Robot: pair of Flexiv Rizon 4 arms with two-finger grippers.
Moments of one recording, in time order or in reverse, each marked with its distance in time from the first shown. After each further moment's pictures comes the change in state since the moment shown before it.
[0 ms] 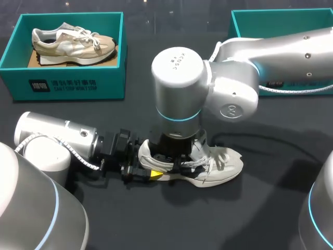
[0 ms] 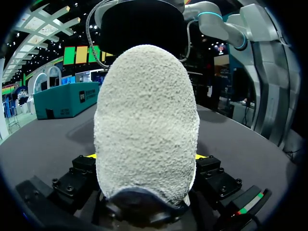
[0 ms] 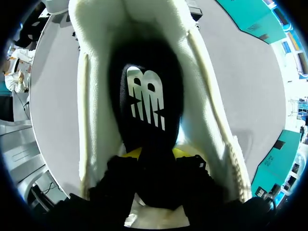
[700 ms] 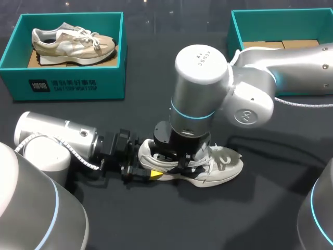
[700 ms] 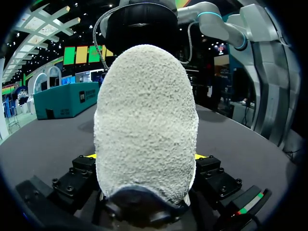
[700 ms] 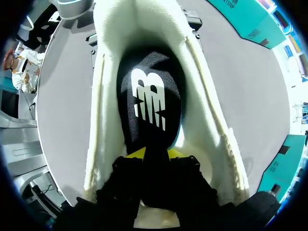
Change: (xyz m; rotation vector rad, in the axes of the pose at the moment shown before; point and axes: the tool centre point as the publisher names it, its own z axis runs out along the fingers) left arm 0.000 0.000 0.000 0.001 0.000 0.000; right arm 0.002 0.002 0.000 -0.137 0.046 -0.019
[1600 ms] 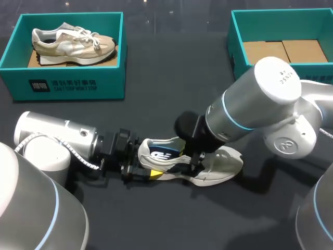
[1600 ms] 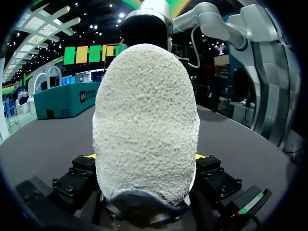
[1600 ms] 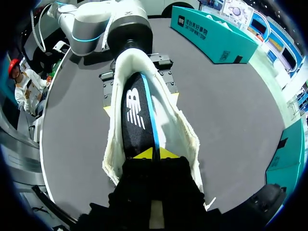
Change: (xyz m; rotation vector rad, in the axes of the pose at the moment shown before) left arm -0.001 0.000 0.000 0.000 -0.001 -0.001; right arm -0.011 0.008 -0.032 -0.397 -0.046 0.075
